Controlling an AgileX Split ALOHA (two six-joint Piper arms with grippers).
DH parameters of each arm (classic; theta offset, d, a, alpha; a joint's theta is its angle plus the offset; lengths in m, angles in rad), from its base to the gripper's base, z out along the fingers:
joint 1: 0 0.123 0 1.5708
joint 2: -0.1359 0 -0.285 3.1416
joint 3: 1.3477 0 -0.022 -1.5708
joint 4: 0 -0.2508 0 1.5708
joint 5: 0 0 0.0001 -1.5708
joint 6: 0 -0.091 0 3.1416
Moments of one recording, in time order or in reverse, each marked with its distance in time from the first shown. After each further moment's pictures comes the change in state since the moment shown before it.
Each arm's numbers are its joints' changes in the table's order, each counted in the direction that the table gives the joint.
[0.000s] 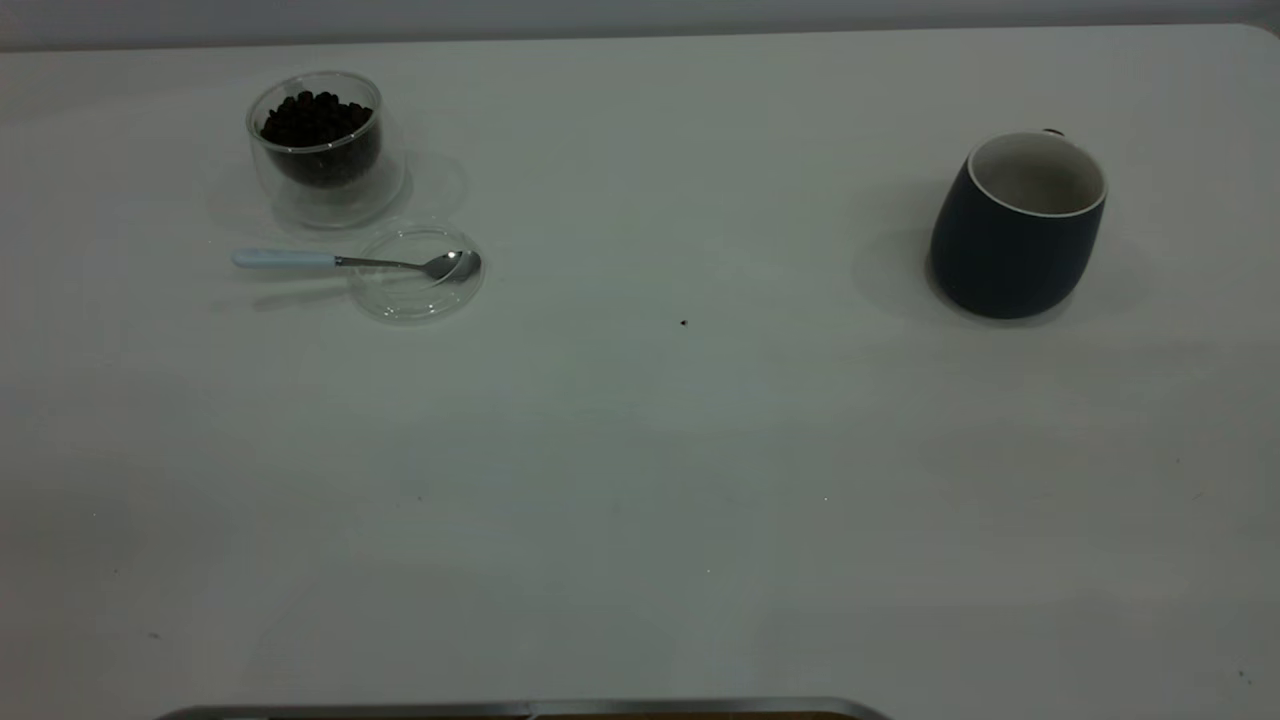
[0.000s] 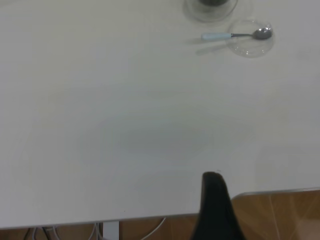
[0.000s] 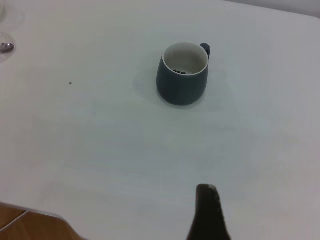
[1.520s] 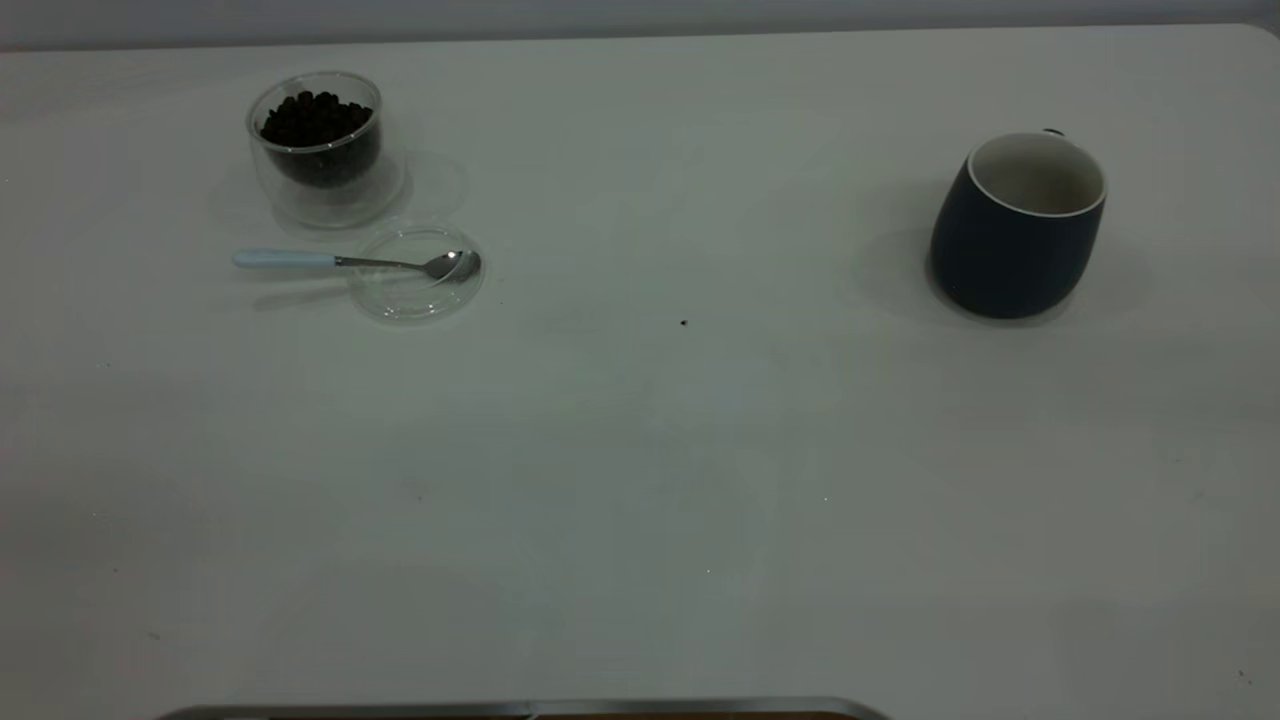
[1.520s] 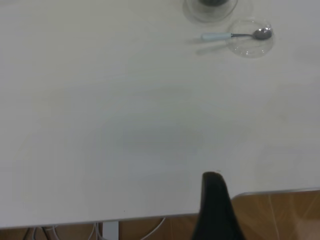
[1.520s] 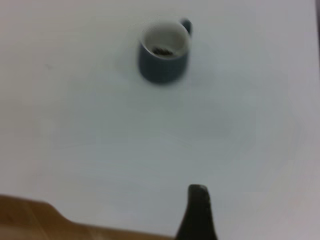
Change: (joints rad) left arm 0.000 0.000 0.000 0.000 0.000 0.001; right arm 0.000 -0.403 -0.181 0.096 -0.025 -0.043
